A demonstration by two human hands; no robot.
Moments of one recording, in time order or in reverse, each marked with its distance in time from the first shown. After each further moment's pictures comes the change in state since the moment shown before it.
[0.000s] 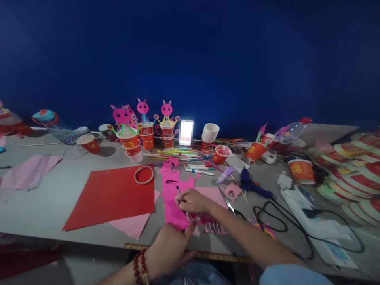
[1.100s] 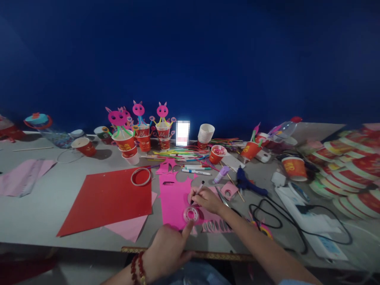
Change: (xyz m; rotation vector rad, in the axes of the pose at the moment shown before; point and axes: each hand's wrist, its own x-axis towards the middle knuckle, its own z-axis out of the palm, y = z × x) left_hand 0.000 0.002 0.005 -0.021 0.022 -0.045; right_hand -0.045 0.041 -0.002 0.192 0.353 0.089
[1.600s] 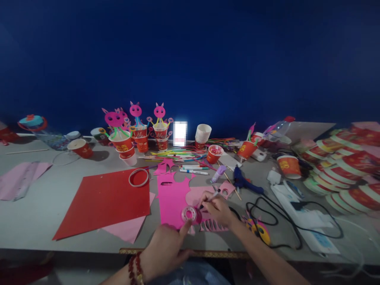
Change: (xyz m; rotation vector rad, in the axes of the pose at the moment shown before) left_hand -0.002 -0.003 -0.007 -0.048 -0.008 0.005; right_hand -0.050 0.002 -0.003 -0.040 0.239 0.002
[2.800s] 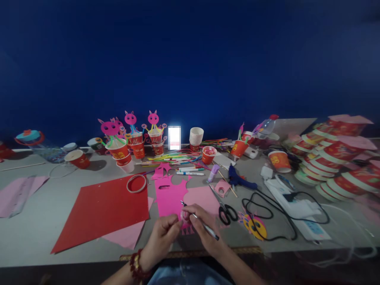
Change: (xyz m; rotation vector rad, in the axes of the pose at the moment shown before) left_hand 0.011 -0.011 -0.005 -1.271 0.432 0.025; right_hand -0.039 -0.055 0.057 0.246 0.213 -0.054
